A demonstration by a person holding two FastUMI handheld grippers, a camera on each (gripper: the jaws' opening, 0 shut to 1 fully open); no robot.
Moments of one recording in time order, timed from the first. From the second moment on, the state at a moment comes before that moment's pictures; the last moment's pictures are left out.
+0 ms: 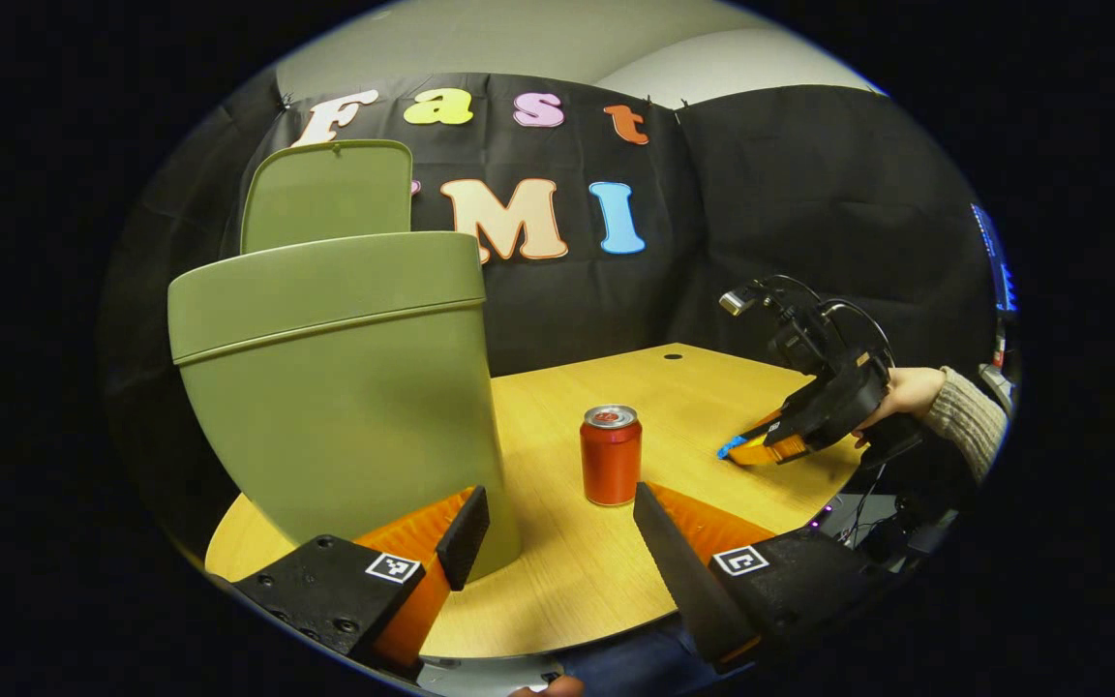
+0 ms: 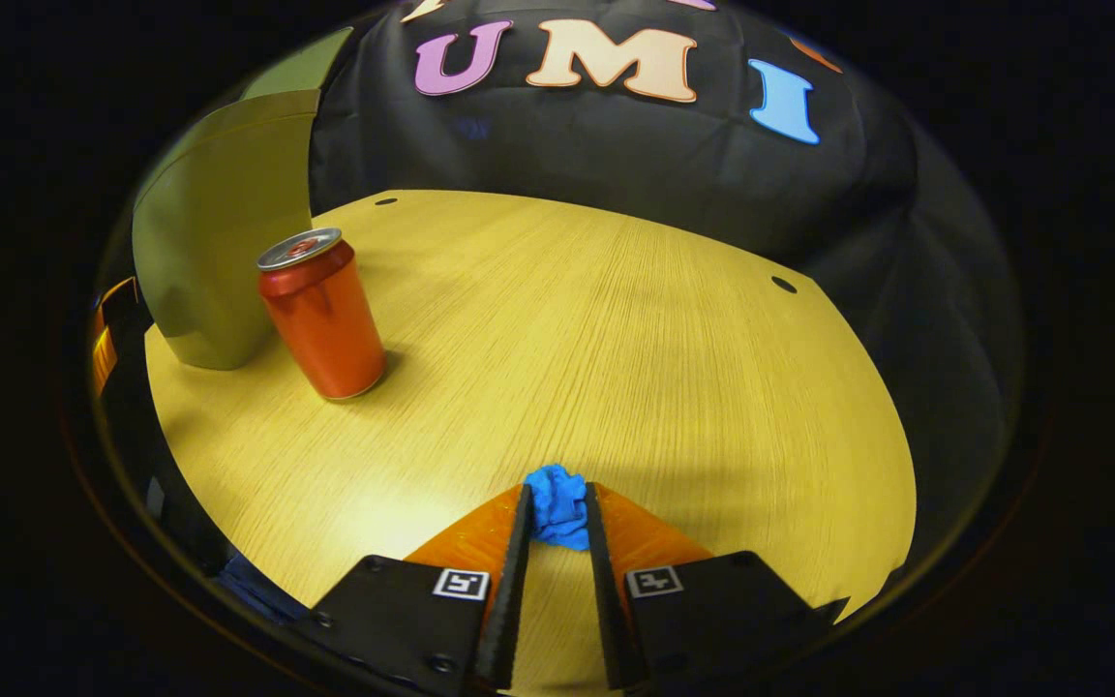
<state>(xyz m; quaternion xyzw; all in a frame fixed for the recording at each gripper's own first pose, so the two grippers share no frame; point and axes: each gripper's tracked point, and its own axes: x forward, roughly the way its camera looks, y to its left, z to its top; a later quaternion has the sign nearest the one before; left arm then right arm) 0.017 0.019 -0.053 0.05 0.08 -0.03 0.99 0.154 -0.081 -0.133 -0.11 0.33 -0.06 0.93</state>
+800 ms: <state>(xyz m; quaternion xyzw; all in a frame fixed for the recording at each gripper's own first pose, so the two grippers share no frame) 0.011 -0.012 -0.050 0.05 0.08 -0.07 0.99 0.162 -0.039 -0.045 -0.18 0.29 -0.04 0.94</state>
